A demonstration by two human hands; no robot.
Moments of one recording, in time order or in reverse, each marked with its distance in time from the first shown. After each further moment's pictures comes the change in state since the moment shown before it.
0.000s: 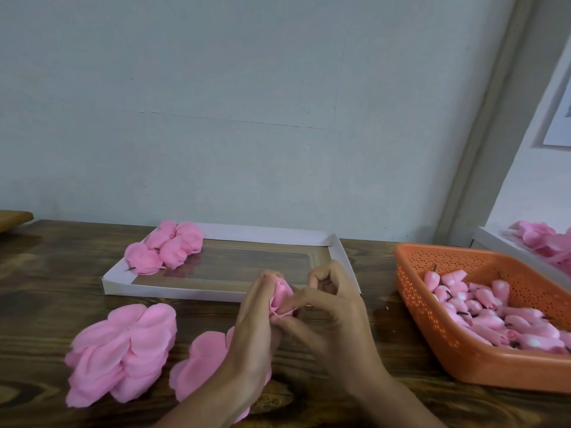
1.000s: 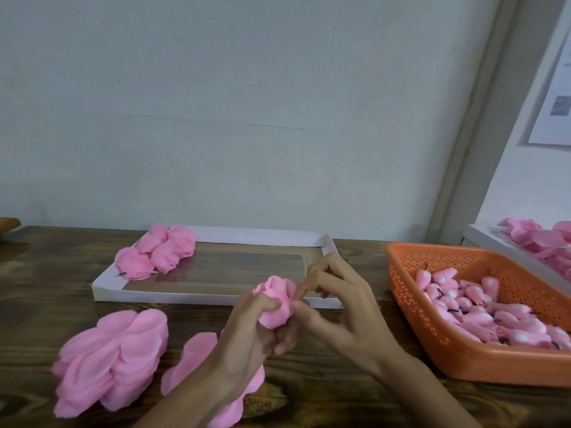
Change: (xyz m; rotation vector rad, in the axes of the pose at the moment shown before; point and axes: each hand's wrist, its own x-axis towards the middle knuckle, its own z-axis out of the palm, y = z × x) left_hand 0.003 0.015 -0.018 0.119 -0.442 -0.004; right_hand 0.015 0.015 -0.029 0.073 -0.111 -0.047
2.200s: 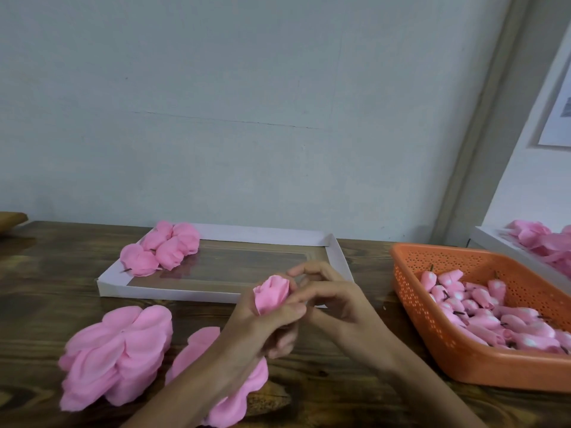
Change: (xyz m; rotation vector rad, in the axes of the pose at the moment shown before) left_hand 0.004 0.000 -0.004 0.033 0.035 0.009; right_hand 0.000 0.004 0.006 0.476 -0.193 0.254
